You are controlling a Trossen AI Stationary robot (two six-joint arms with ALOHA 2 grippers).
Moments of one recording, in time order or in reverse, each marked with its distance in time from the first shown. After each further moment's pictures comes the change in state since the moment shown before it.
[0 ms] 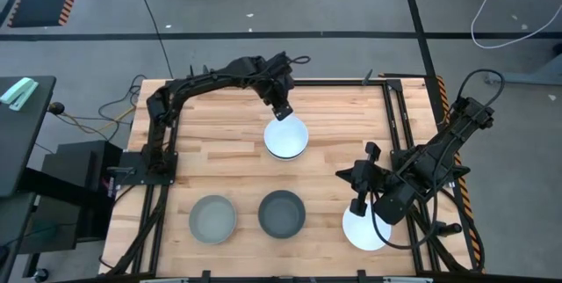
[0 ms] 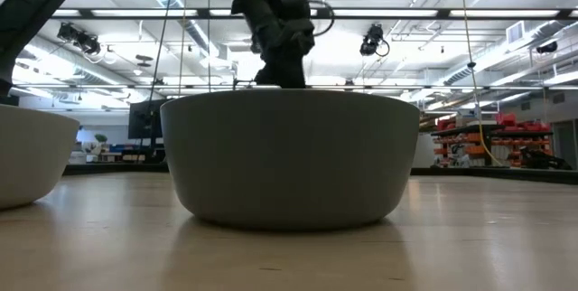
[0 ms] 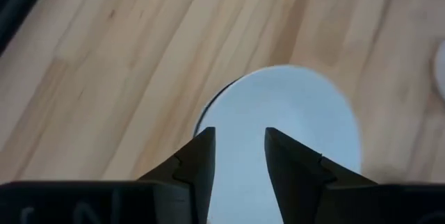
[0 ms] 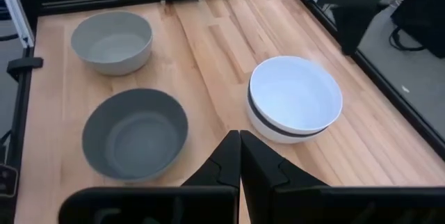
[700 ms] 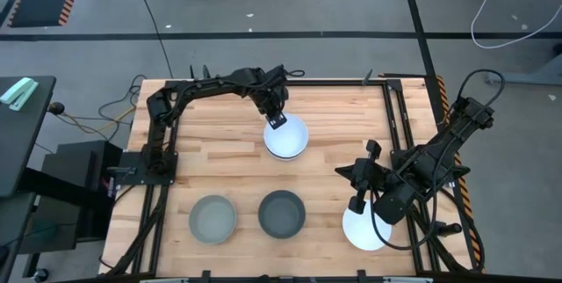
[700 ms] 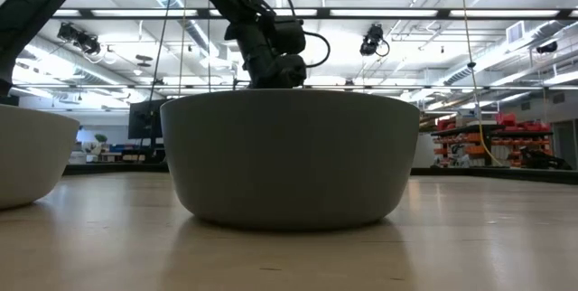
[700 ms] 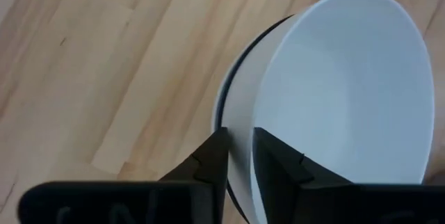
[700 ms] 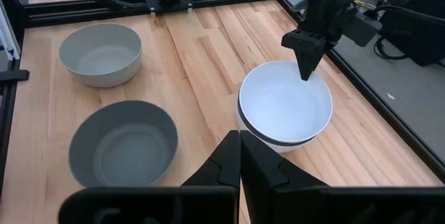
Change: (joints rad) left arm 0.017 0.004 -0.220 0.109 -0.006 0.018; right arm -0.005 0.000 0.000 0.004 0.057 0.000
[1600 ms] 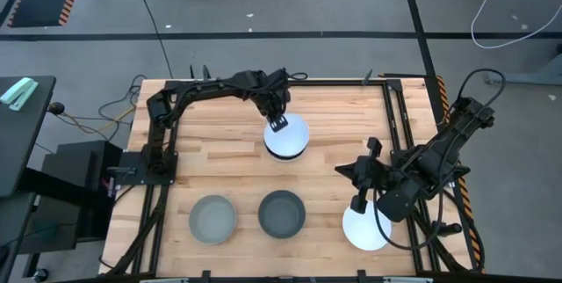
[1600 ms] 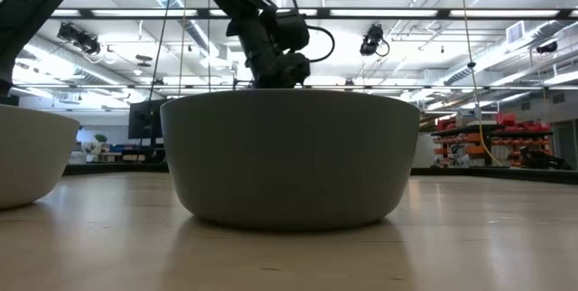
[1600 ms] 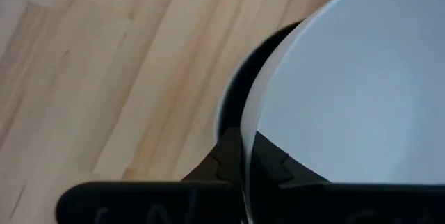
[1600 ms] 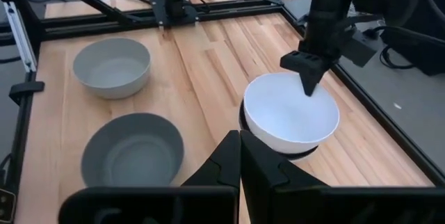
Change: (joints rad) left arm -0.029 -0.008 -0.001 0.017 -0.059 0.008; right arm 0.000 0.000 0.060 0.001 0.001 -0.050
